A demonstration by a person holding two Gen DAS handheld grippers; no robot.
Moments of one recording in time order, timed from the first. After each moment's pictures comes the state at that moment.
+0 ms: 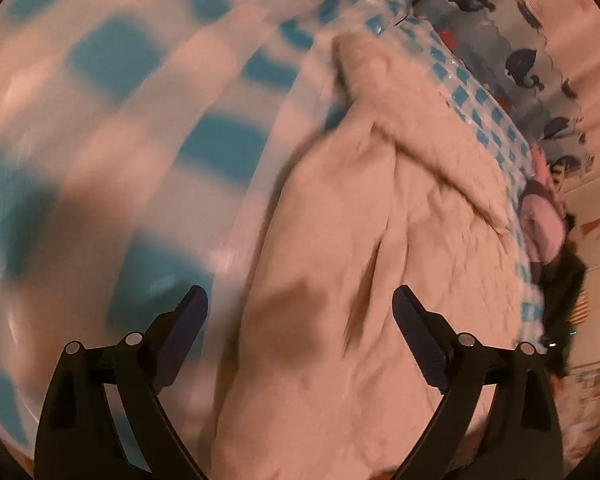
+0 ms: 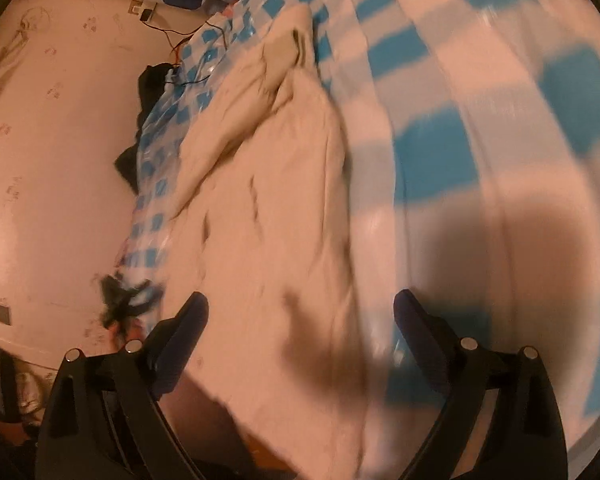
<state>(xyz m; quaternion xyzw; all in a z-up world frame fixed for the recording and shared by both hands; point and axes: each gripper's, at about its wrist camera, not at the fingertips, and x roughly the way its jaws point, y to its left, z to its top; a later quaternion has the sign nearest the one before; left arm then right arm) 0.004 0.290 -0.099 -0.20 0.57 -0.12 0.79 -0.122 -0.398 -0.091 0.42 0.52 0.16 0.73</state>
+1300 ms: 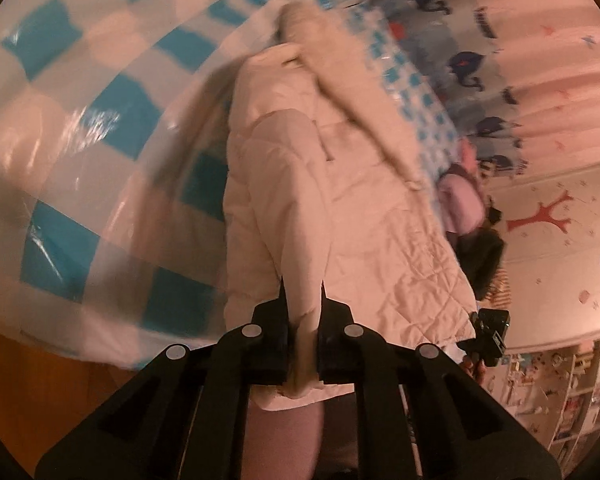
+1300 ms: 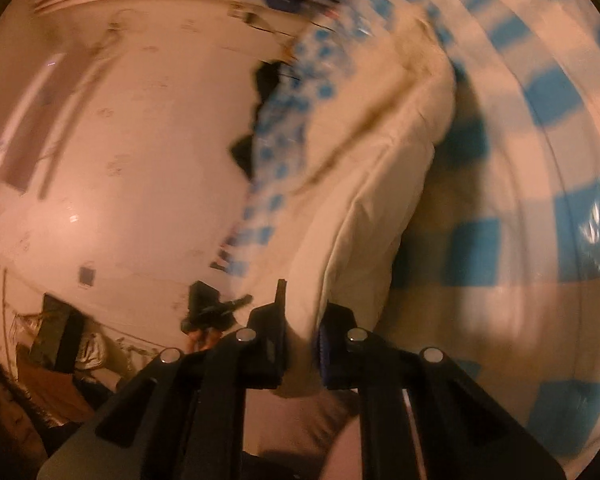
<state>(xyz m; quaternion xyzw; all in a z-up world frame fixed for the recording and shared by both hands) -0.111 0.277 -0.056 -0.30 0.57 -0.22 0.73 -0.184 -0.337 -0.020 0.48 0.38 0.32 0.72</state>
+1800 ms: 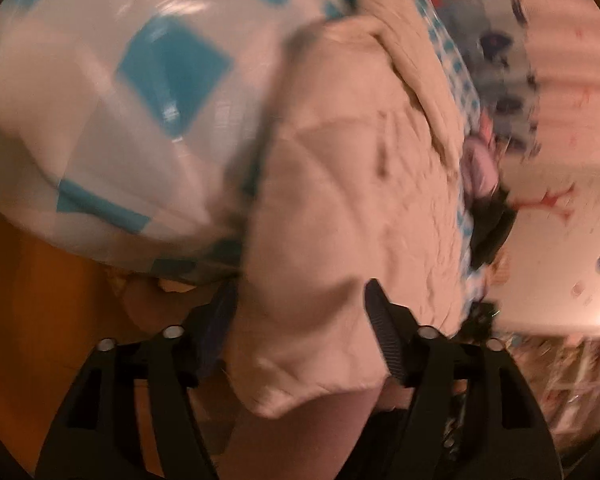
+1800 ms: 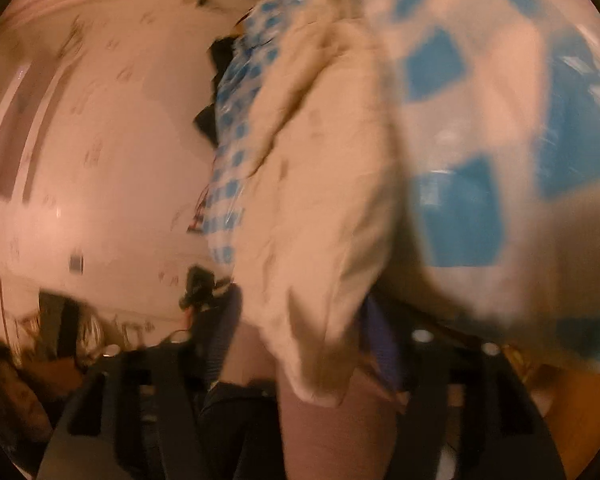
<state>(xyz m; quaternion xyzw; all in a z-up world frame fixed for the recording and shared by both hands) -0.175 0.337 -0.139 -0.33 0.64 -0.22 0.66 -0.285 -0.384 -0.096 0.50 0.47 0.27 0.67</state>
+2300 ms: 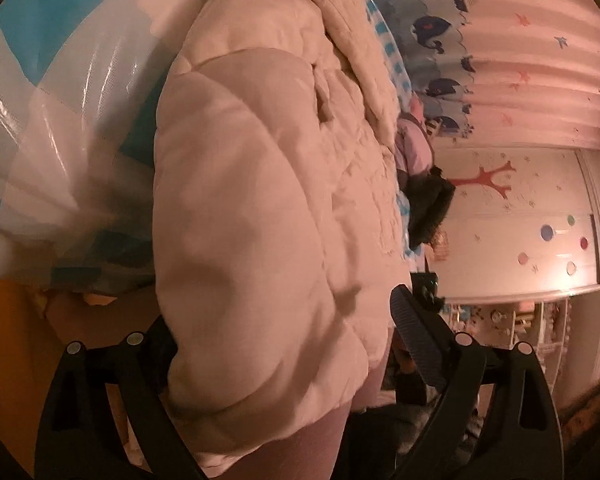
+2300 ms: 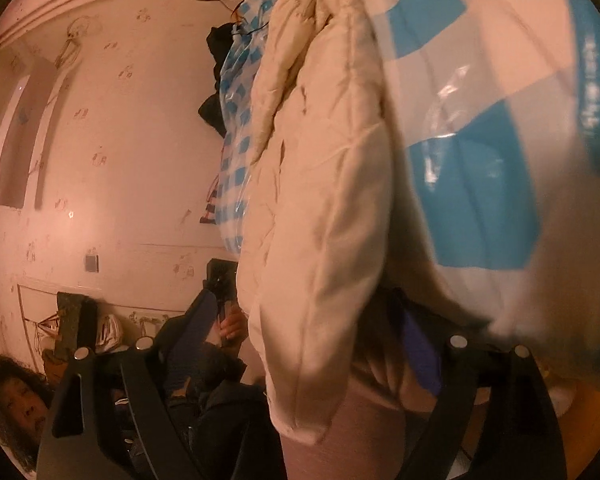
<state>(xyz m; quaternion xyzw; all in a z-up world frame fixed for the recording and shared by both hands) -0.190 0.281 -0.165 -0.37 0.59 -0.33 0.63 -0.270 -0.362 -0.124 0.52 0.48 0.31 0.64</state>
